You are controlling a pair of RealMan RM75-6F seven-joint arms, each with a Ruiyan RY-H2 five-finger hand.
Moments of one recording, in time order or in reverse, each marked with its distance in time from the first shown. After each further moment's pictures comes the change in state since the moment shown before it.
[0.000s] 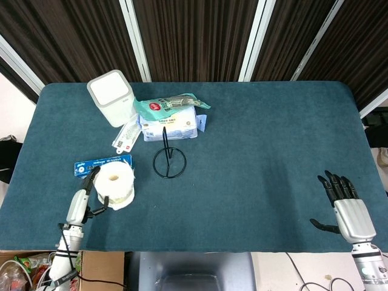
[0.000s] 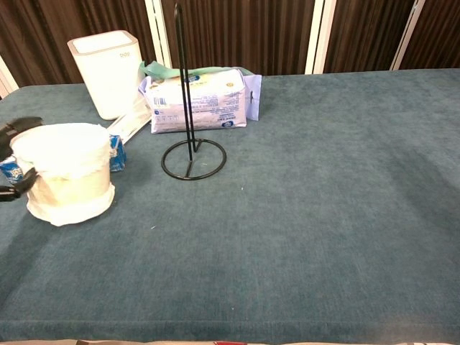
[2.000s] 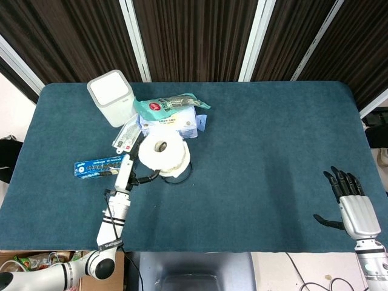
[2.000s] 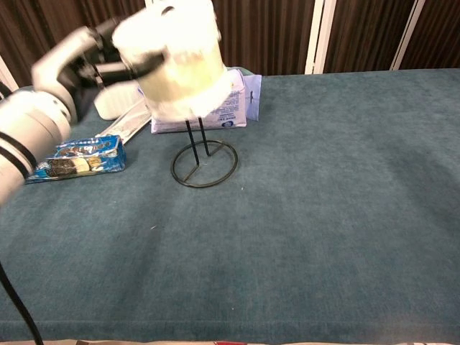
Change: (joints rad) left arm -0.293 -0.119 -0.302 -0.294 -0.193 -0.134 0.107; right arm 0.006 0.004 0.022 0.012 0.034 -0.007 0.029
